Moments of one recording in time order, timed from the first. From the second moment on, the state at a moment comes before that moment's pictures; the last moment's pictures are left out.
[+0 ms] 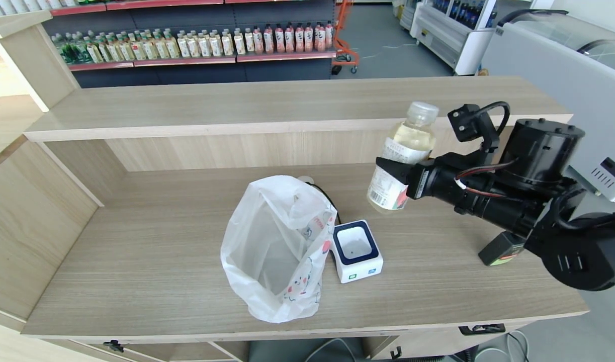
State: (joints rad) left arm 0.00 0.00 0.00 0.00 0.00 0.00; right arm 0.44 1.74 -0.87 -0.93 0.19 0.11
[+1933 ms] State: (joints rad) left arm 0.00 0.00 0.00 0.00 0.00 0.00; right arm 0.72 2.24 -1.33 -0.81 0.20 0.01
